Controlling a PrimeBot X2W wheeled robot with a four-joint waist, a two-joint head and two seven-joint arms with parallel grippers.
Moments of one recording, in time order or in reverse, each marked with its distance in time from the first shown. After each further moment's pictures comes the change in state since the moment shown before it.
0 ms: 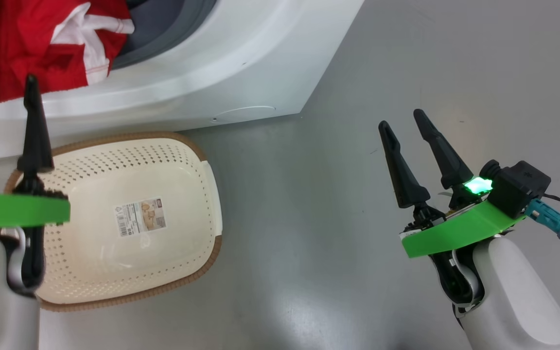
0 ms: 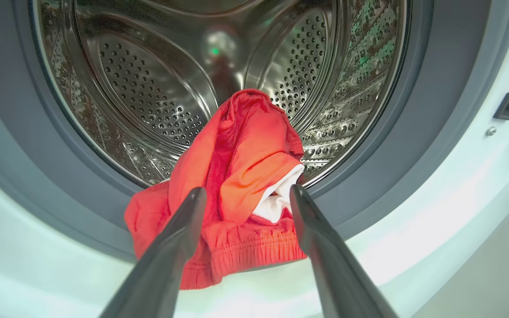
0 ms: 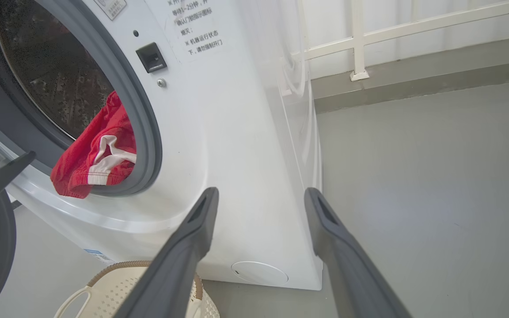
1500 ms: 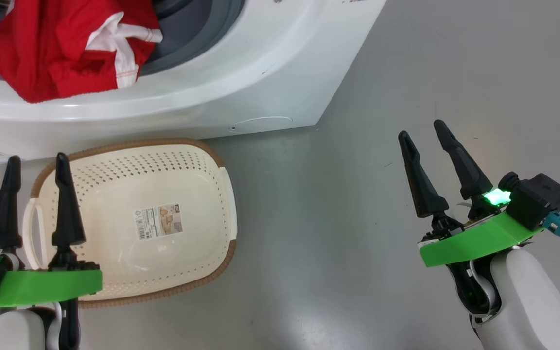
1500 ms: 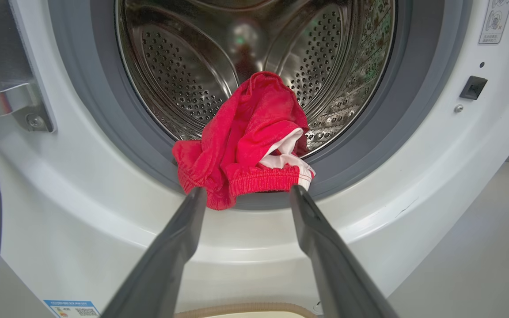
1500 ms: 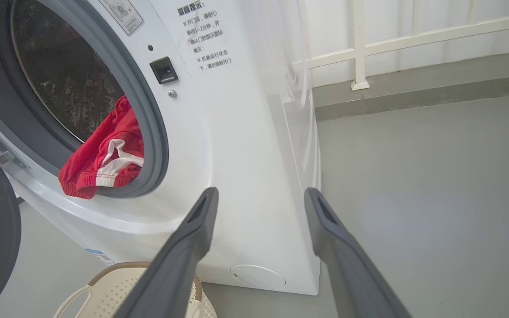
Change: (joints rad) left arm 0.294 -0.164 0.116 -0.205 0.107 -0.004 0.000; right arm 0.056 -0.037 -0.035 -0.035 -0.008 0.000 0.000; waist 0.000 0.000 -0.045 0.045
